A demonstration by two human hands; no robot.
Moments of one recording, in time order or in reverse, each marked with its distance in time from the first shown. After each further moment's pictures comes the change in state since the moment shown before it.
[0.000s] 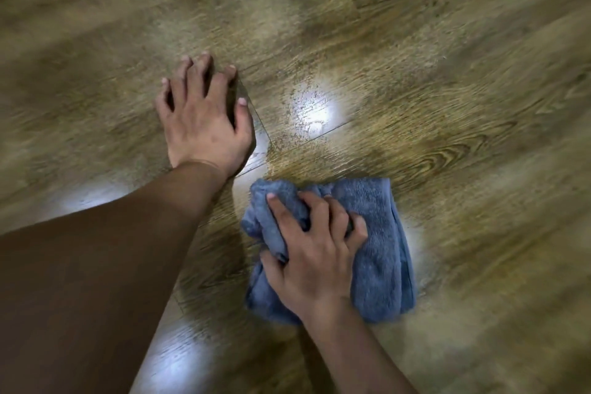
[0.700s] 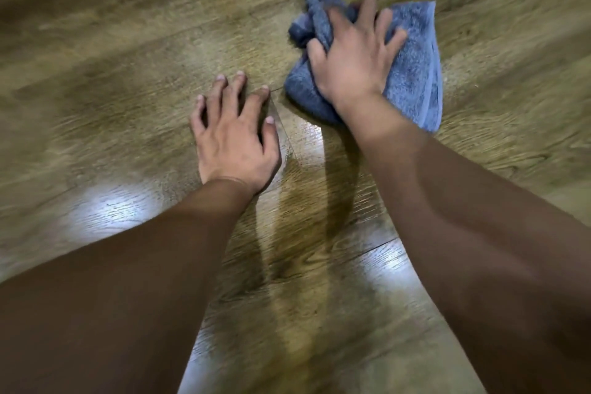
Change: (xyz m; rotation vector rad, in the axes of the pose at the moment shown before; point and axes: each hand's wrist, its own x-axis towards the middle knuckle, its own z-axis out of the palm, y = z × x) left_hand -0.001 0.003 -0.003 0.006 -0.032 -0.007; right_hand 0.279 0.025 -0.014 -0.046 0.169 0.132
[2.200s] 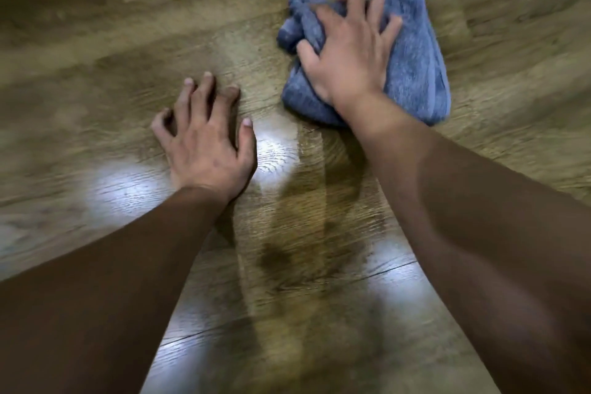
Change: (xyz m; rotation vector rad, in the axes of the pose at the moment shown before) left_hand -0.029 -0.115 -0.027 0.070 0.100 -0.144; right_hand -0.023 -0.099 0.006 0.031 -0.030 -0.204
